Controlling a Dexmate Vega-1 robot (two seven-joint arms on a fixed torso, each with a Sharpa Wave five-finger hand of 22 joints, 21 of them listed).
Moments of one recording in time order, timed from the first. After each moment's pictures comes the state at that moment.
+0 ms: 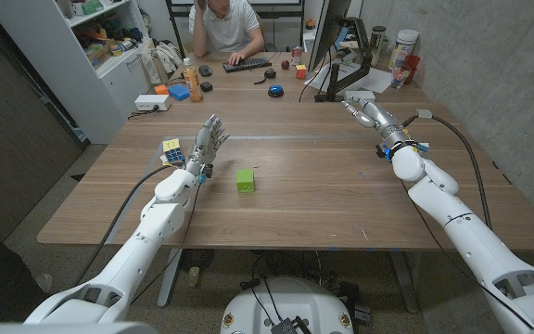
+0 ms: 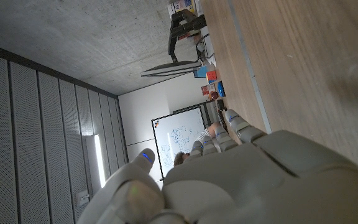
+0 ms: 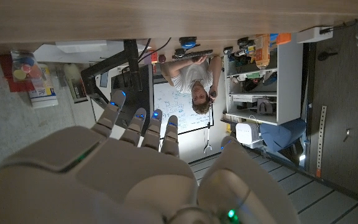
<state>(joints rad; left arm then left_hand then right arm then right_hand) 0.87 0.34 0.18 -1.28 -0.46 -0.19 -0.14 0.00 0.06 0.38 0.20 0.30 -0.17 -0.01 0.19 0.18 -0.17 -0.05 0.18 0.18 -0.11 -0.04 0.22 0.19 0.03 -0.04 0.28 0.19 -0.82 -0.49 -0.24 -1.50 -0.60 0.06 -0.14 0.13 -0.02 0.20 0.08 0.35 0.16 -0.10 0.22 0.19 0.15 -0.06 0.23 0.19 0.03 0.00 0.34 0.17 -0.11 0.20 0.84 0.16</state>
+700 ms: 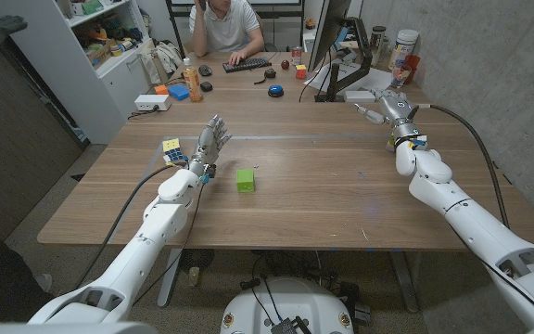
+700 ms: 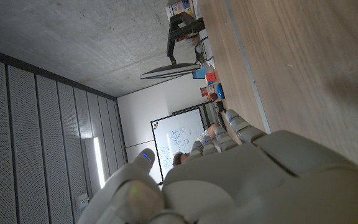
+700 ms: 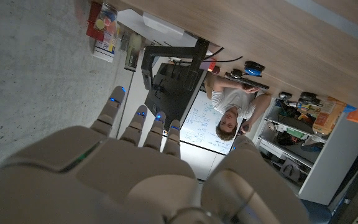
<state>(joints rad) 0.88 0.33 0.19 -1.32 -0.44 -0.17 -0.12 0.00 0.06 0.38 0.20 0.30 -0.17 -0.01 0.19 0.18 -0.17 -0.05 0.18 0.18 -0.11 -0.04 0.22 0.19 0.03 -0.04 0.28 0.19 -0.72 -0.56 -0.37 -1.40 -0.88 -0.23 -0.26 0.17 -0.09 0.17 0.04 0.36 0.11 -0.15 0.19 0.19 0.14 -0.10 0.22 0.20 0.08 -0.02 0.31 0.17 -0.05 0.21 0.81 0.17</state>
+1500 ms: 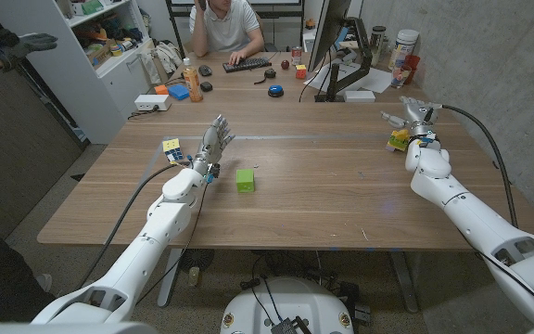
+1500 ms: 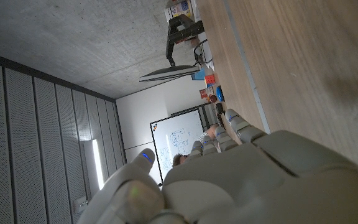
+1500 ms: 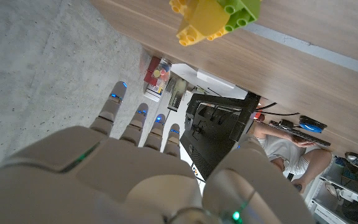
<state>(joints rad) 0.88 0.32 0.20 -1.33 -0.42 -0.15 -0.09 0.00 0.06 0.38 0.20 0.30 -0.17 -0.01 0.19 0.18 -0.17 -0.05 0.18 0.18 -0.11 -0.04 0.22 0.19 0.04 -0.04 0.27 0.19 -0.65 -0.55 -0.40 -1.29 -0.92 -0.48 -0.15 0.18 -0.11 0.15 0.02 0.36 0.07 -0.16 0.19 0.19 0.10 -0.11 0.21 0.20 0.10 0.00 0.29 0.18 0.03 0.21 0.79 0.17</state>
